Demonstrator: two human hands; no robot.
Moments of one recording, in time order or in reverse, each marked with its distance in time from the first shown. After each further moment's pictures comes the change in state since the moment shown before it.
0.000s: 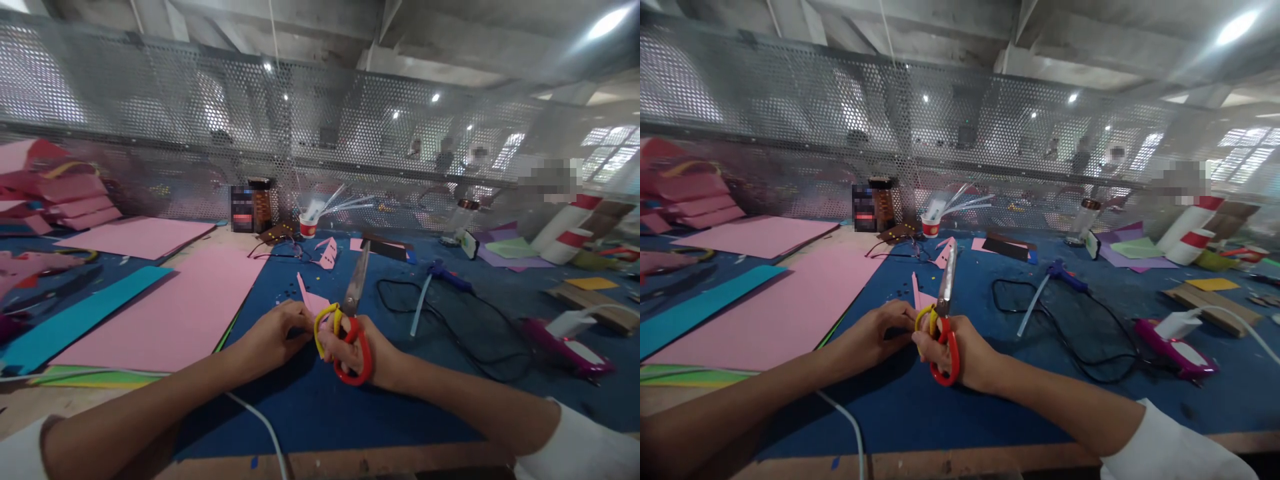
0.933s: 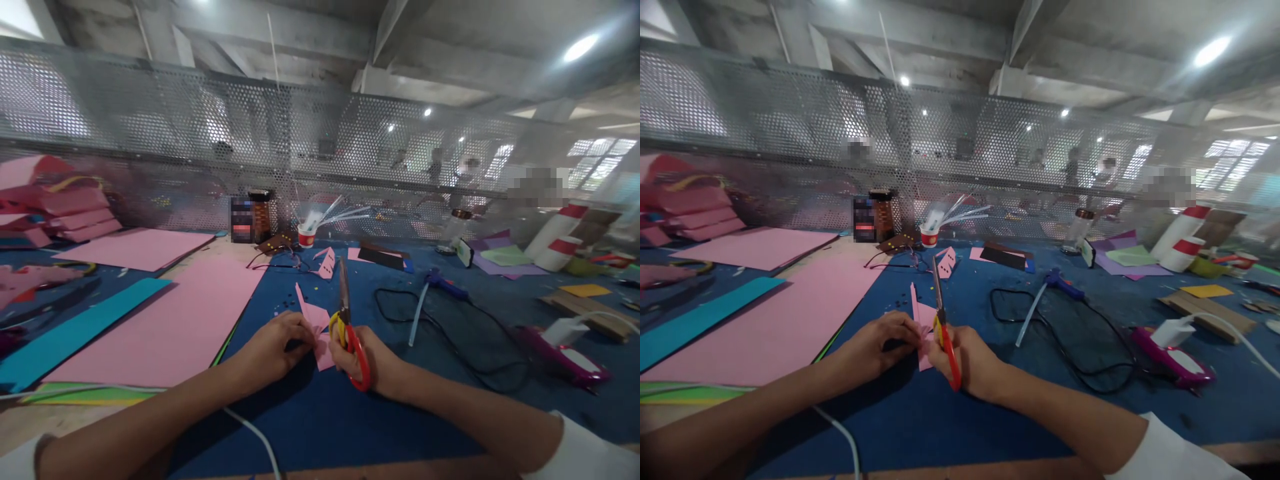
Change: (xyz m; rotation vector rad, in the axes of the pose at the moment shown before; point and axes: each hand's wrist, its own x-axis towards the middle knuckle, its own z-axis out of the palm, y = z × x) left_hand 0.000 -0.004 0.002 0.042 -0.014 -0.022; right_hand 0.005 0.005 -0.012 -0.131 0.113 0.044
